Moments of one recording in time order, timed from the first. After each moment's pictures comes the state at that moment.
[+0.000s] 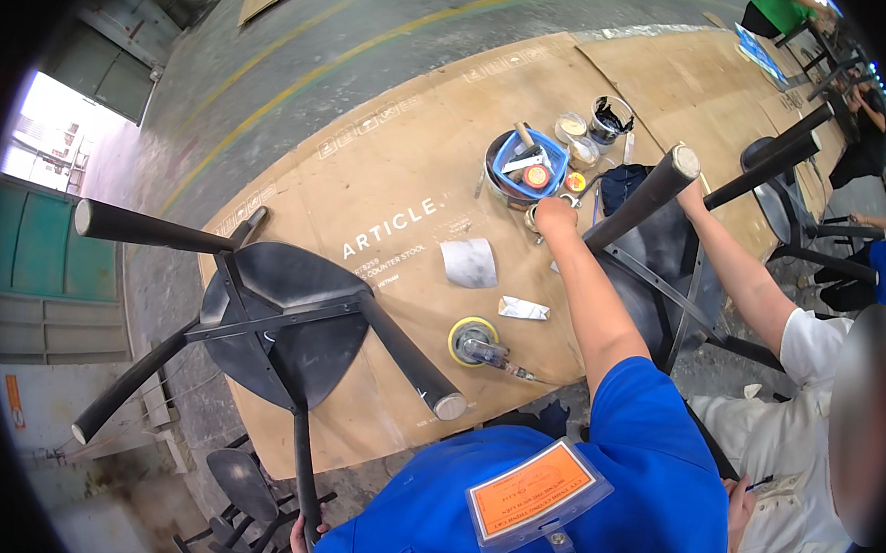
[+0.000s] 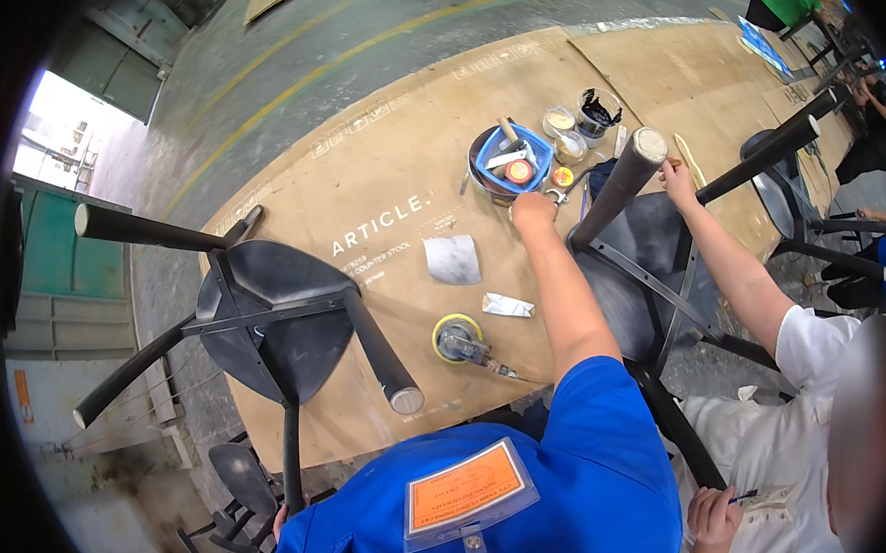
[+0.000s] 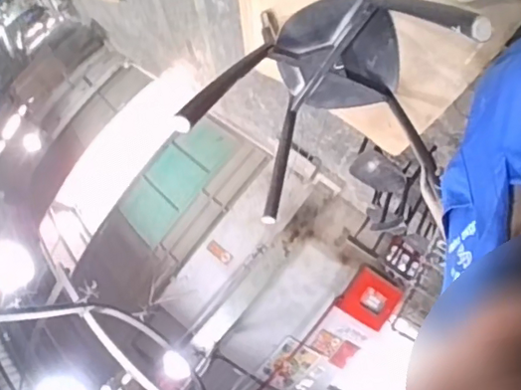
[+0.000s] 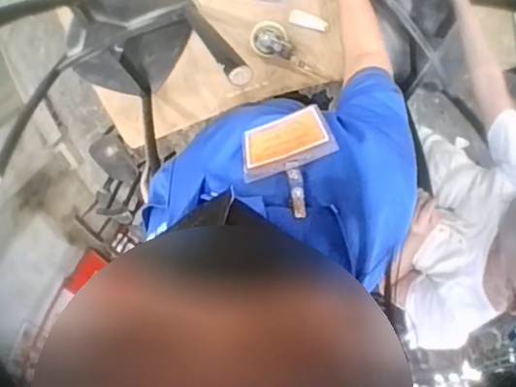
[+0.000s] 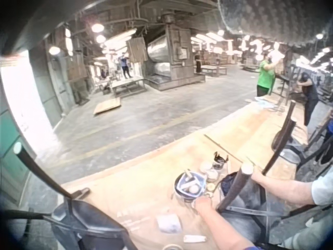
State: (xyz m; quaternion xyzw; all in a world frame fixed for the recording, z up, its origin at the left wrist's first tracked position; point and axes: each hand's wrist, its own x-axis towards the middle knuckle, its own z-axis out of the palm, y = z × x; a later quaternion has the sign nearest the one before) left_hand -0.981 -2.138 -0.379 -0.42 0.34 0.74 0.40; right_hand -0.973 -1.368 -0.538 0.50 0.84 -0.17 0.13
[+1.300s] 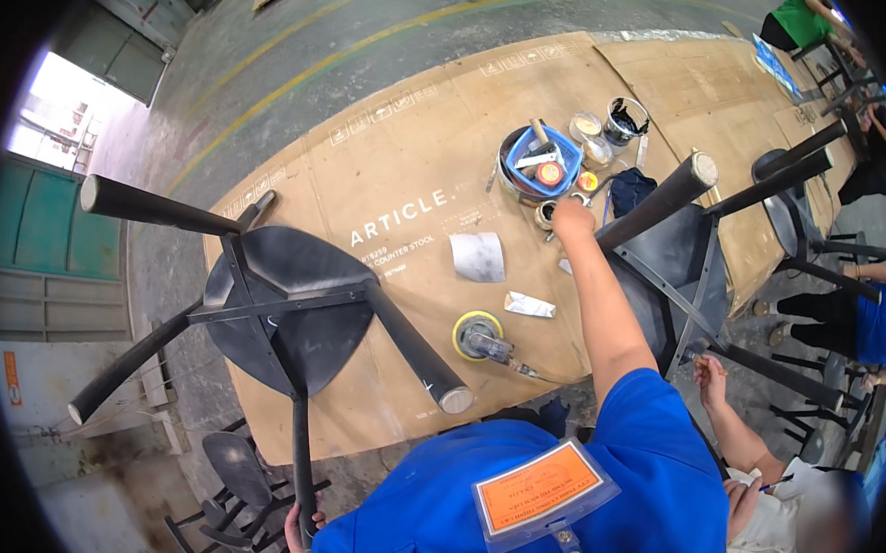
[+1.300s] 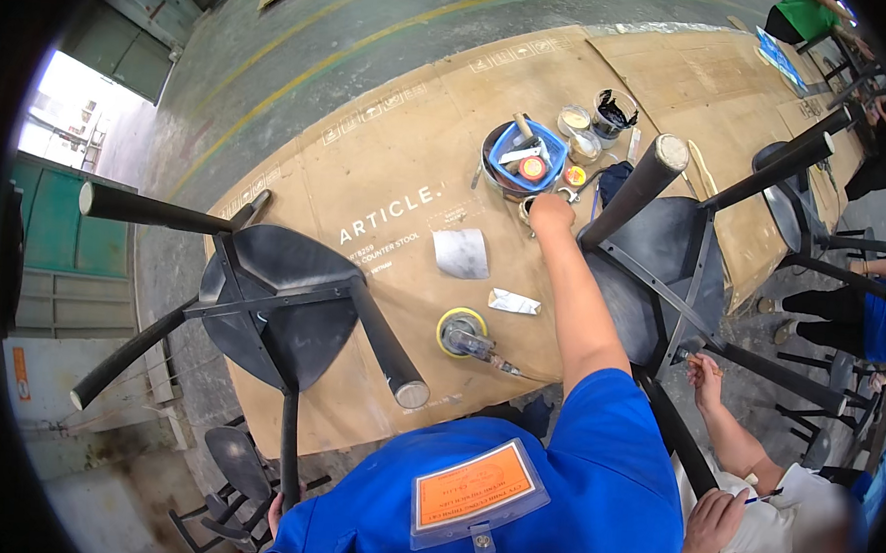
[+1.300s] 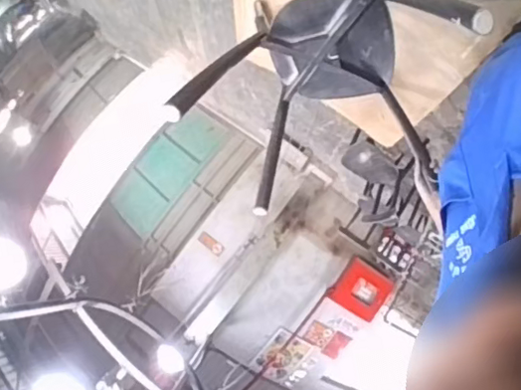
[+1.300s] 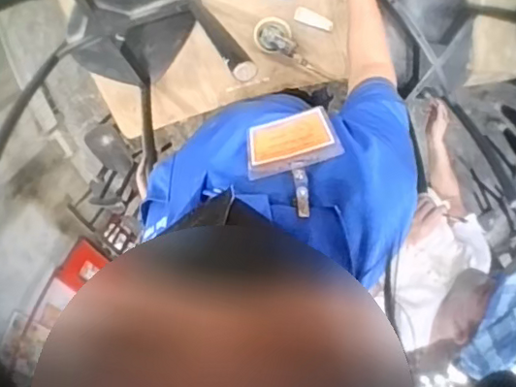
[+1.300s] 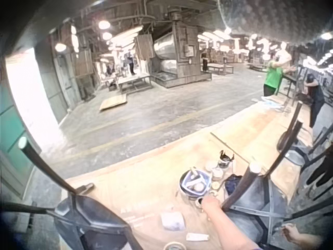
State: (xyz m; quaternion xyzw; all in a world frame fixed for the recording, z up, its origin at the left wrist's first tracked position) left_hand -0.967 -2.125 -0.367 -0.45 0.35 0.76 0.32; right_hand -0.964 -1.368 -0.529 0.52 0.83 -0.17 0.10
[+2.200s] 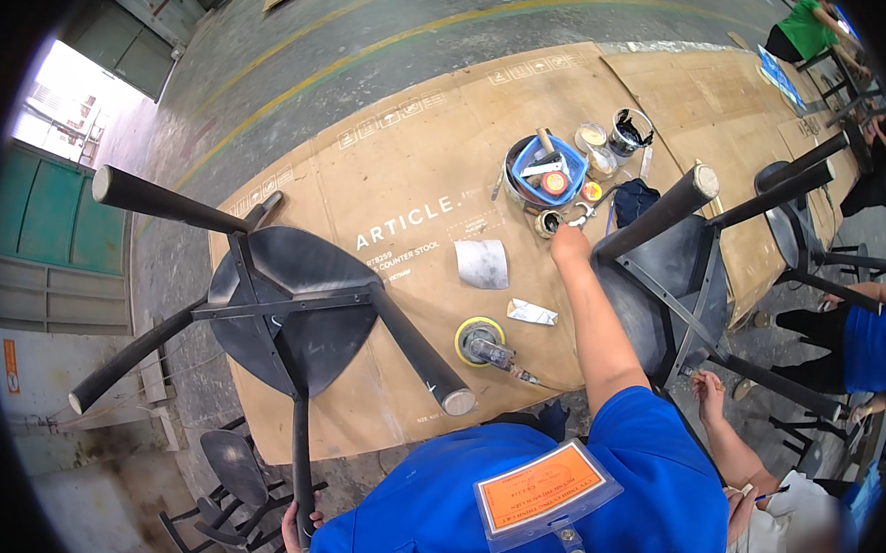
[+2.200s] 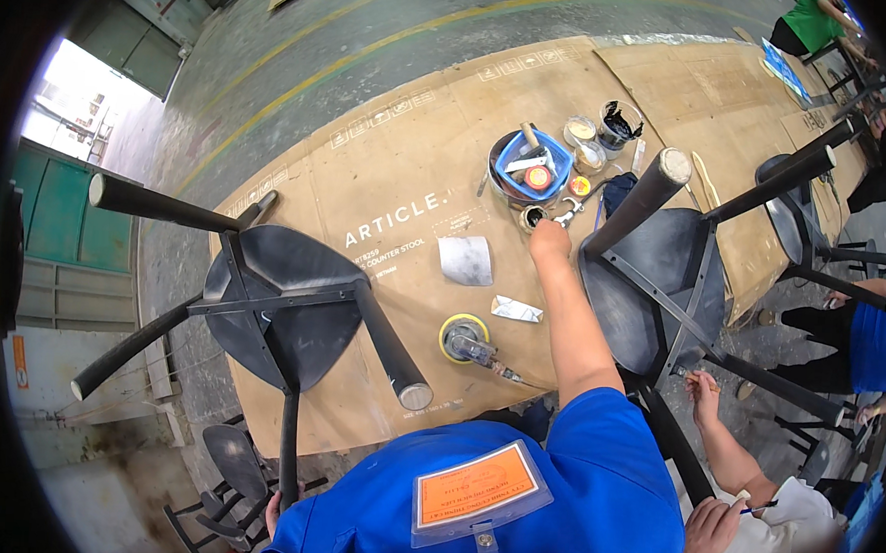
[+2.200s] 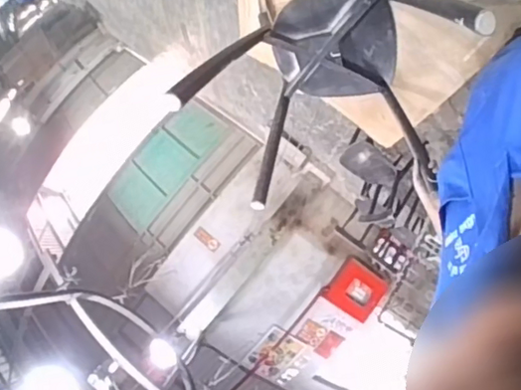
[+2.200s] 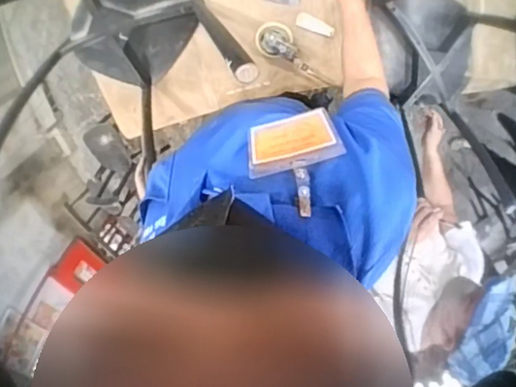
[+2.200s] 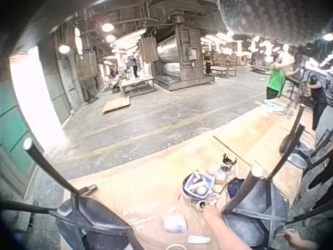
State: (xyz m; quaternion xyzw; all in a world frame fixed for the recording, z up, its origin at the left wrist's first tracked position) left_hand -0.970 -2.125 -0.370 -0.40 0.40 0.75 0.35; right_hand -0.952 -1.393 -0.559 0.54 0.82 -0.20 0.07
